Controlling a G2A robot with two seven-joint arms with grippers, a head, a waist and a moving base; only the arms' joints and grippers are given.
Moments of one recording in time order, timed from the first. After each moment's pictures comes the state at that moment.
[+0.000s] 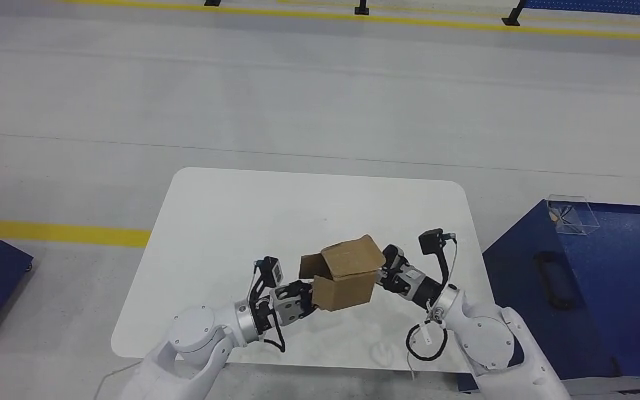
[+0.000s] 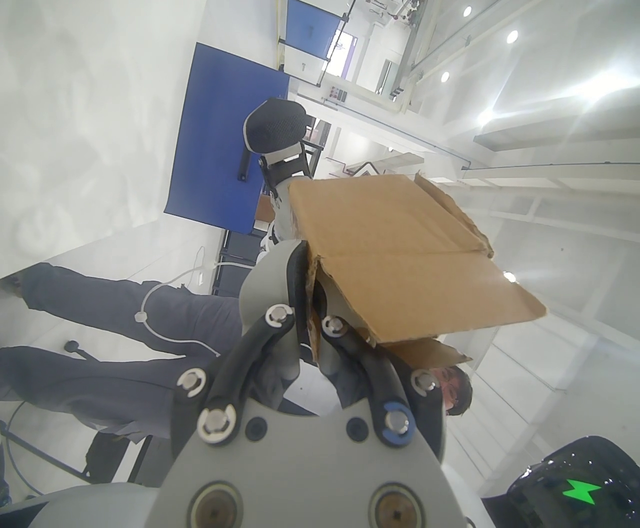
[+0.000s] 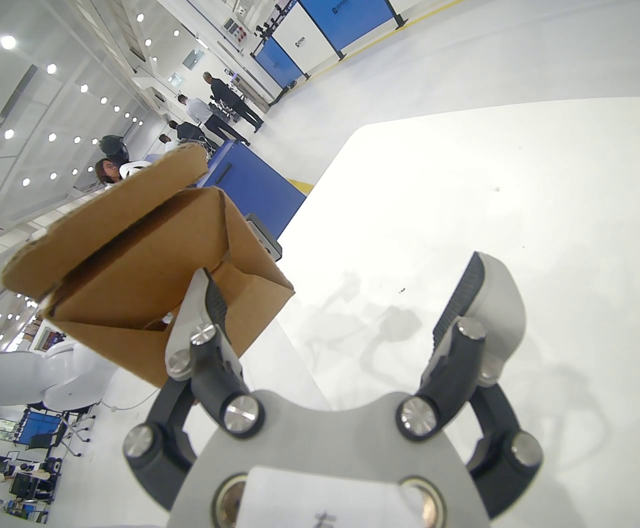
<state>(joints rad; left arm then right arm) 1.27 -1.18 -1.09 -1.70 -0.61 0.19 -0.70 -1.42 -1.10 1.38 -1.80 -0.37 -0.35 0.51</state>
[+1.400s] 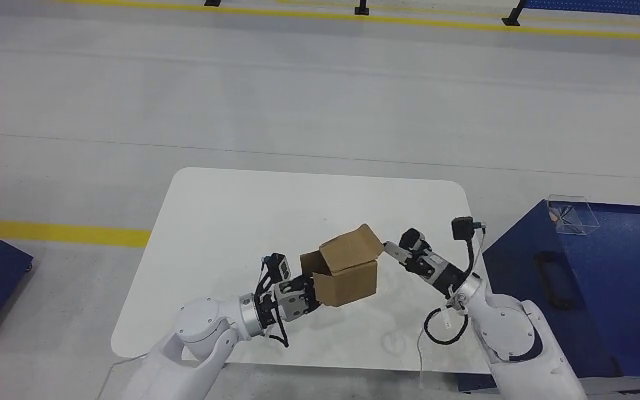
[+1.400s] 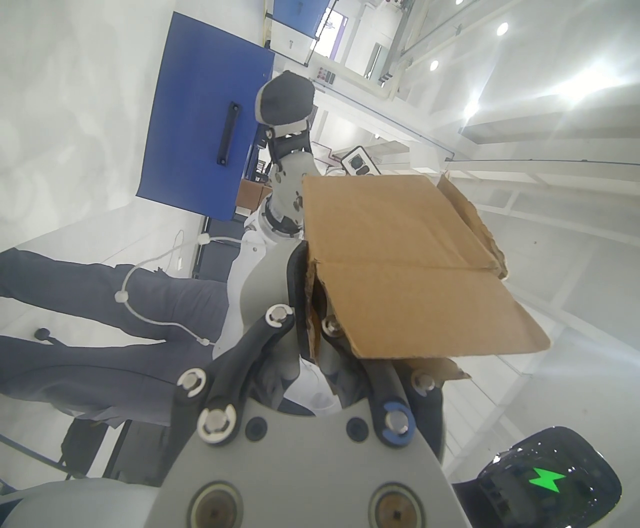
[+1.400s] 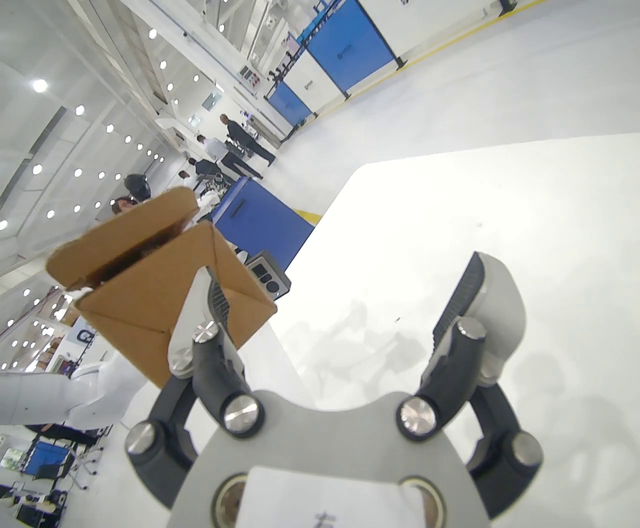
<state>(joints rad) 1.21 -1.20 -1.06 -1.64 -0.69 0.20 -0.74 -1.39 -1.08 1.51 -1.73 -0.26 -0.42 0.46</state>
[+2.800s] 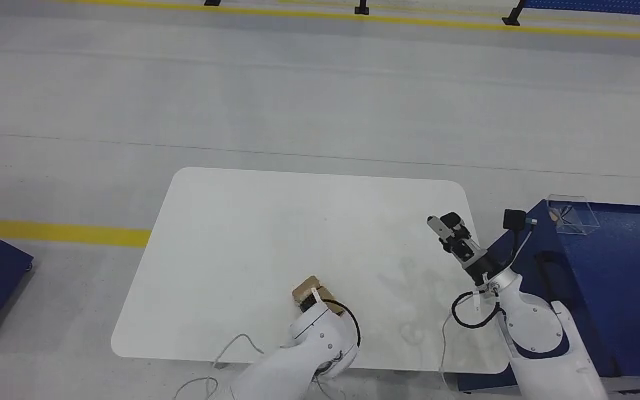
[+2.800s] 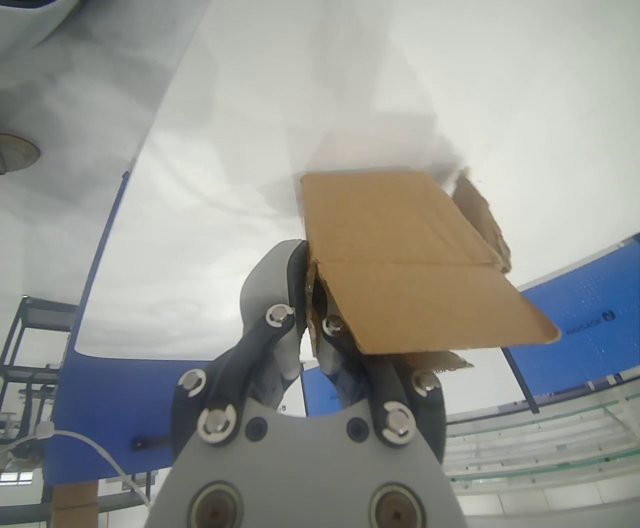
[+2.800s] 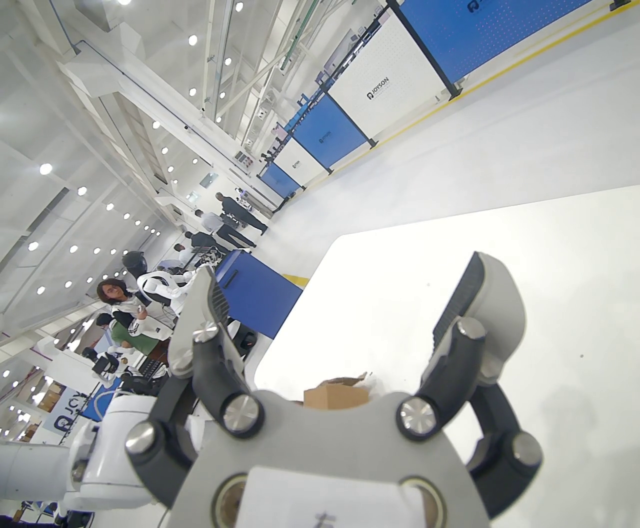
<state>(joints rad) 0.97 -1.54 -0.64 -1.50 -1.69 -0.02 1.41 -1.41 -1.08 1.60 -1.69 -0.17 -0.42 0.37</state>
